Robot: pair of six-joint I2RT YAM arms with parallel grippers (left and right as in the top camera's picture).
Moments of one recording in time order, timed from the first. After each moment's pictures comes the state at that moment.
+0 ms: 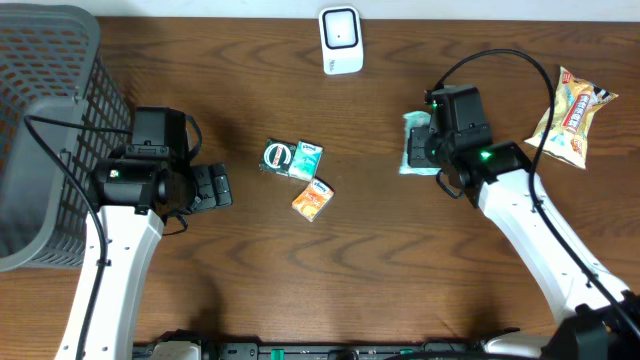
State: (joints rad) left arm -0.06 1.28 1.18 -1.18 -0.03 -0.28; right arm 0.30 1.51 1.12 -0.58 0.10 0.28
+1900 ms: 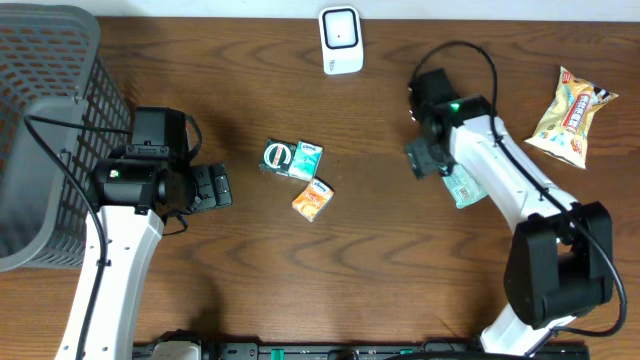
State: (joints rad) left arm -0.06 1.28 1.18 -1.18 -0.03 -0.29; right arm 0.27 1.84 1.35 -0.92 0.31 -0.05
